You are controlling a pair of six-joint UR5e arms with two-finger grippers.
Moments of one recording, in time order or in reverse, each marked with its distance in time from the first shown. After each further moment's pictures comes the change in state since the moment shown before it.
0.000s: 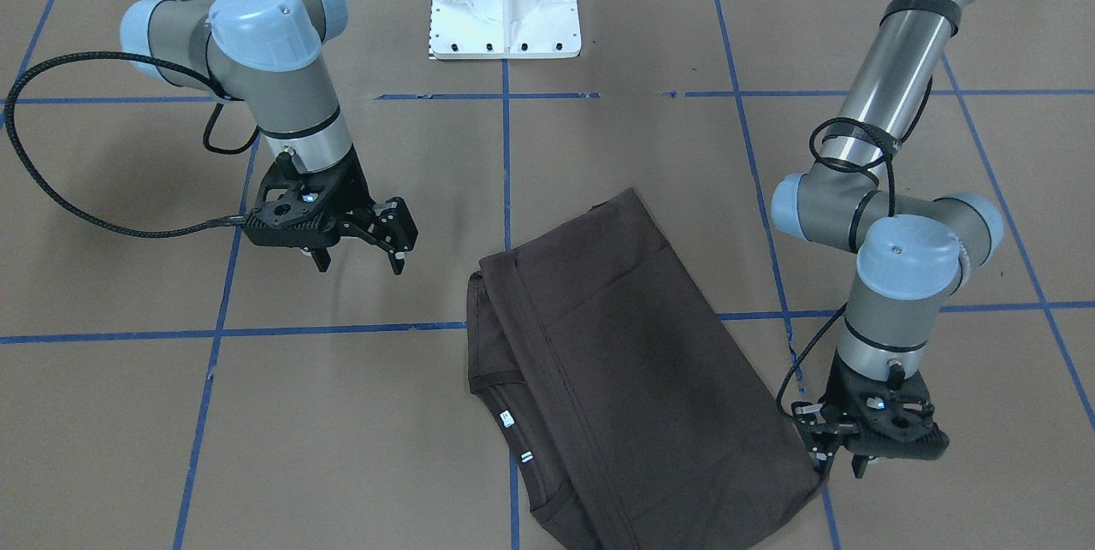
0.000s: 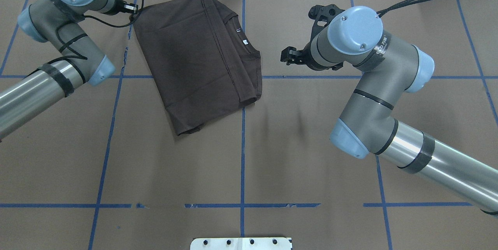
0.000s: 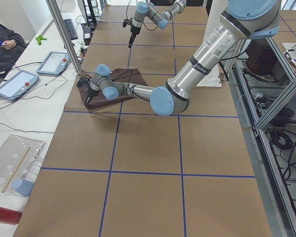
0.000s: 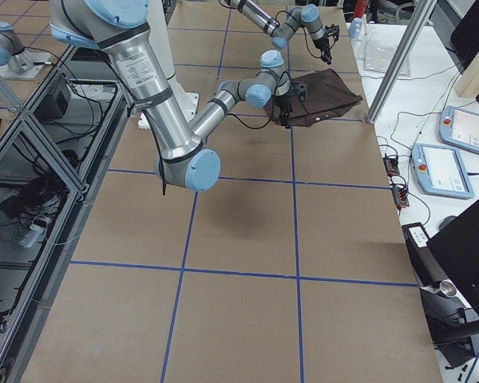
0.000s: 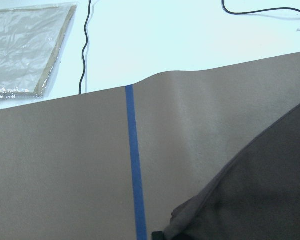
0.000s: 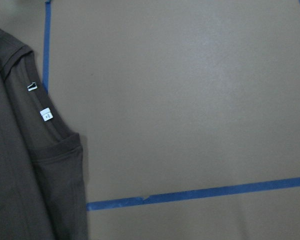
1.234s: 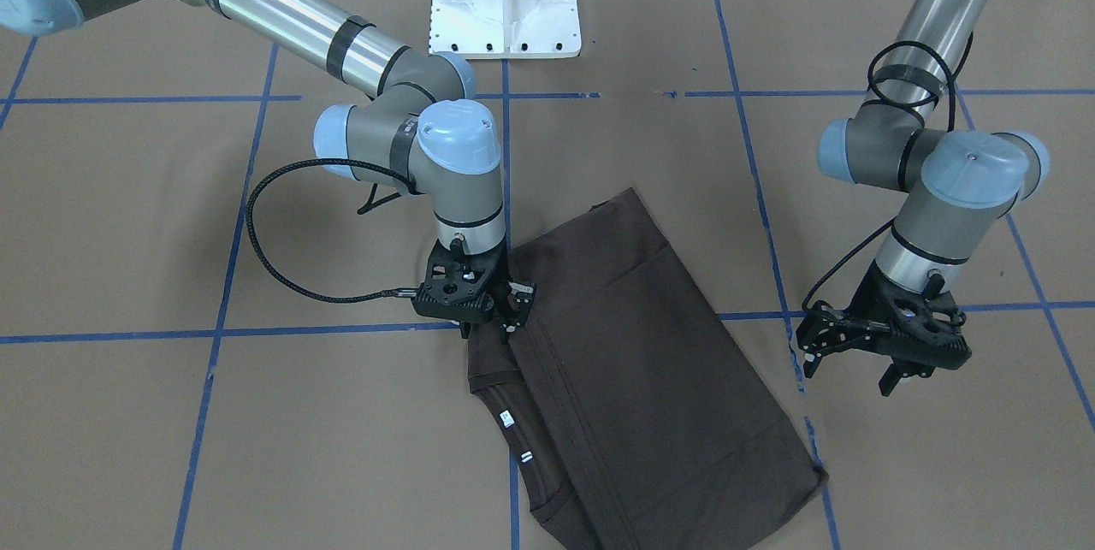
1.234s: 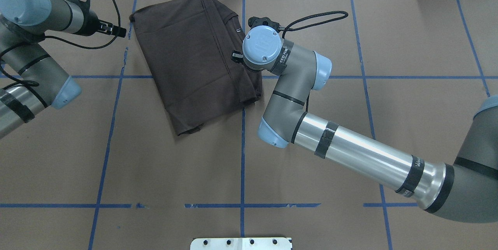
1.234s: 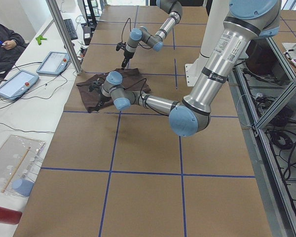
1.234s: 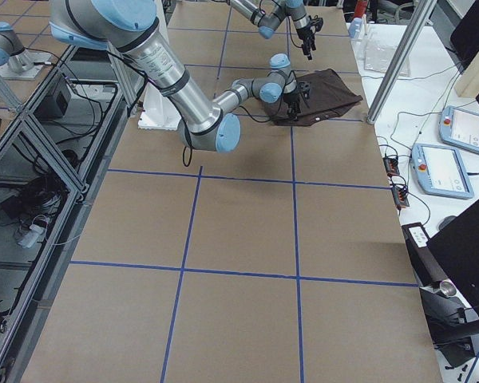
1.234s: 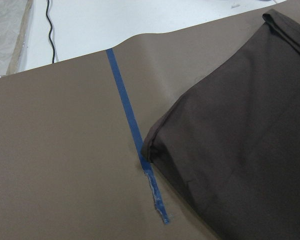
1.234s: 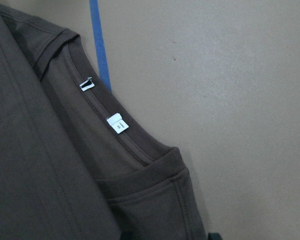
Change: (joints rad) left arm -0.007 0.210 -0.257 -0.029 -0.142 0.028; right arm -0.096 0.337 -0.558 0.191 -0.149 0.134
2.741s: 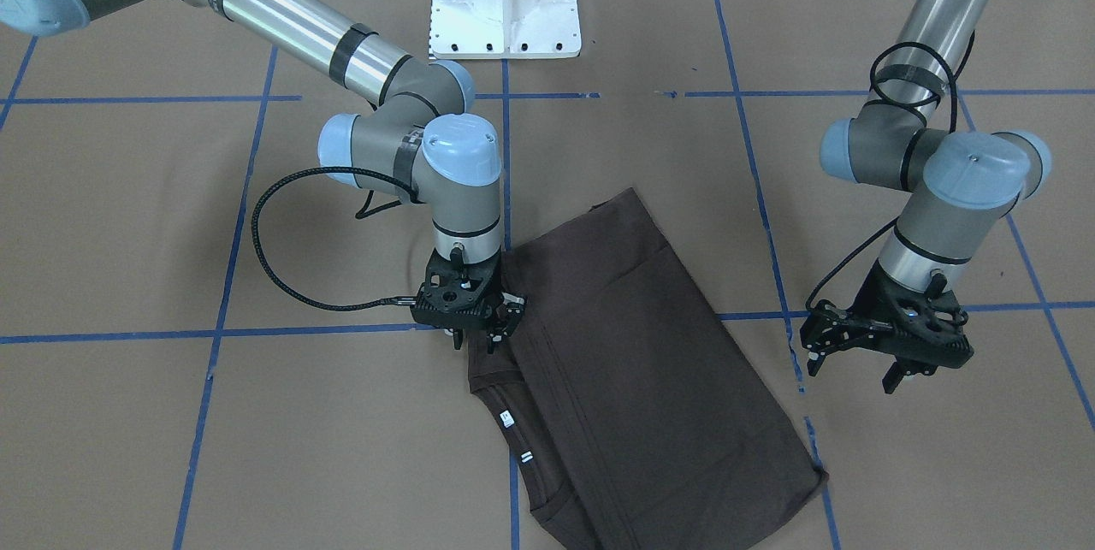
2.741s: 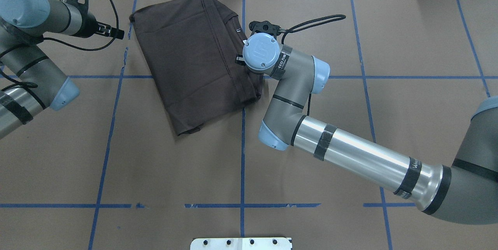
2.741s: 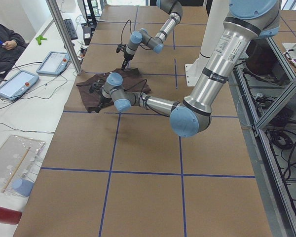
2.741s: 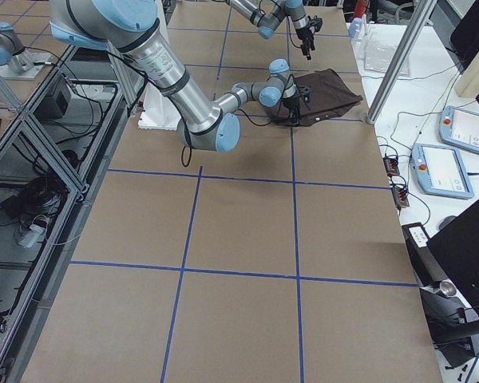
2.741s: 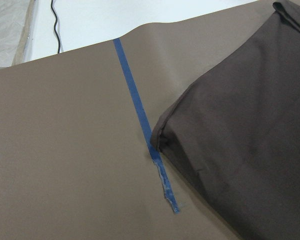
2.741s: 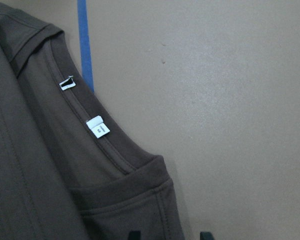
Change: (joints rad) left arm 0.000 0.008 0.001 0.001 0.000 0.004; right arm -0.011 0.002 -0.037 0.003 -0.049 -0.036
